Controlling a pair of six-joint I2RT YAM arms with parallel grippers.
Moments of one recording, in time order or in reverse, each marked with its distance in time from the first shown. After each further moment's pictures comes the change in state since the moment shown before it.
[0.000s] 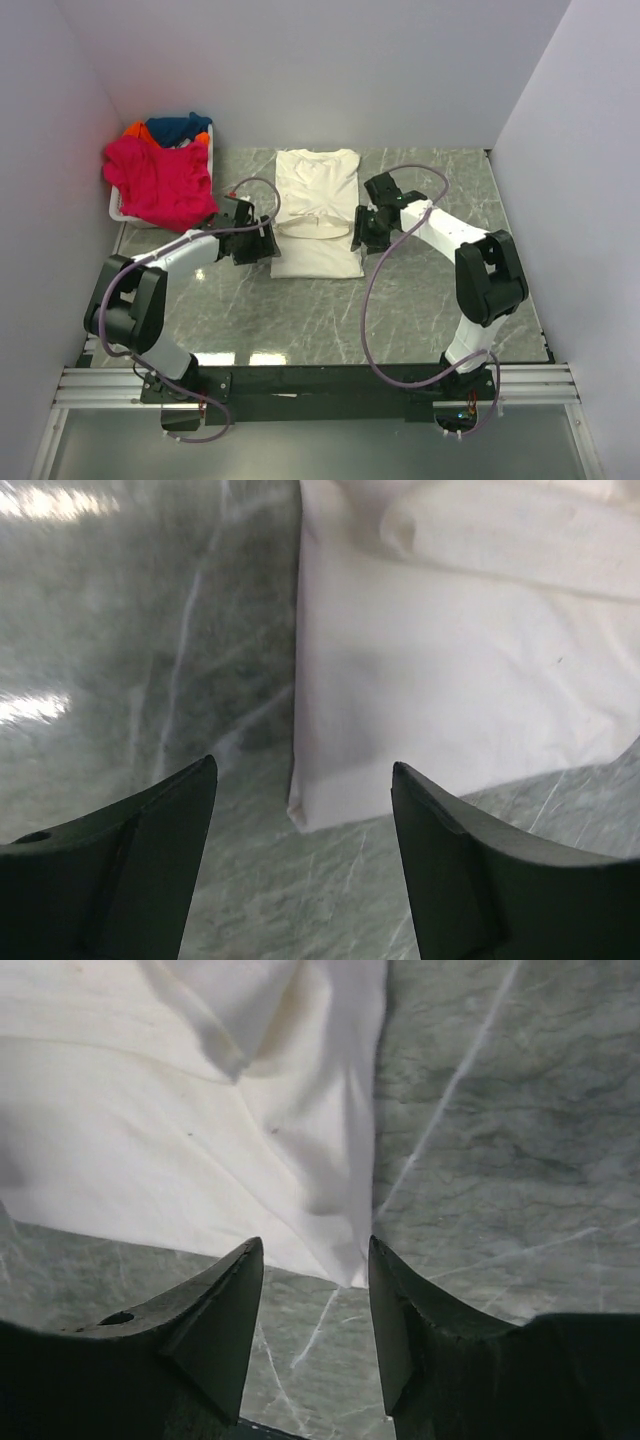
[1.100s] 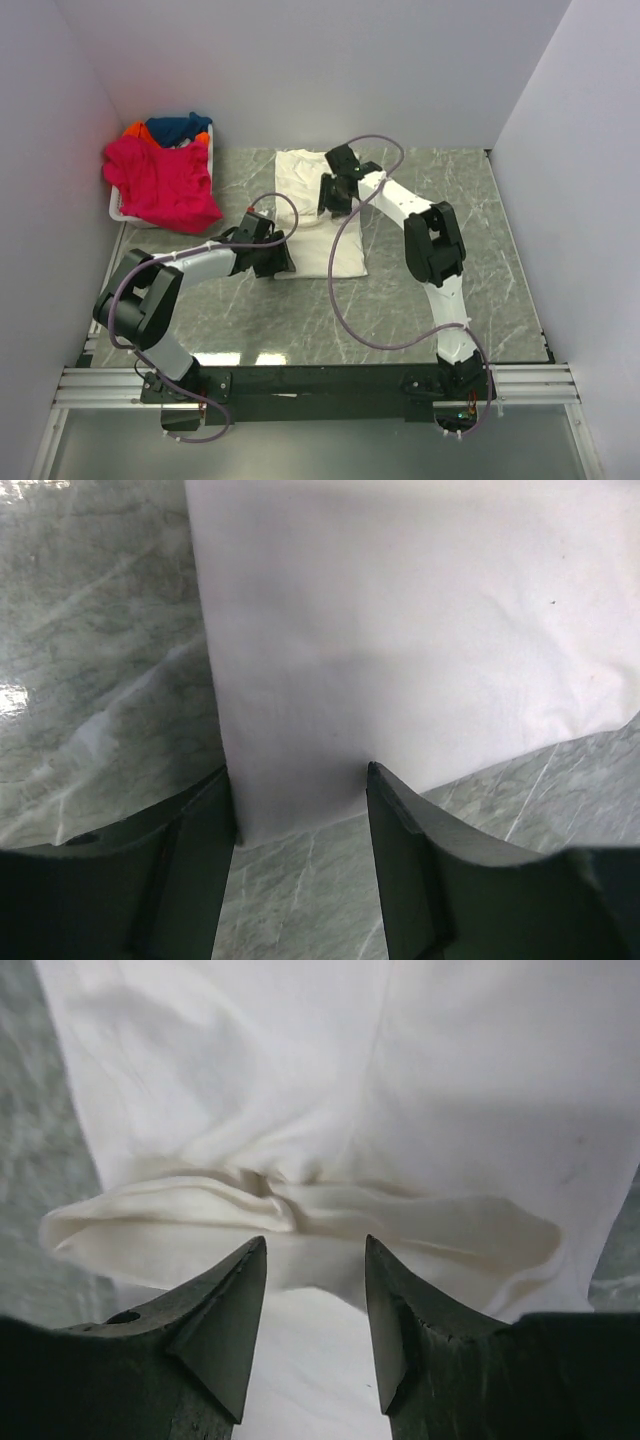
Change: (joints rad) left arm -0.156 0.050 -0.104 0.149 -0.014 -0.130; right arm 0.077 0.483 0.602 -0.013 0.058 0.033
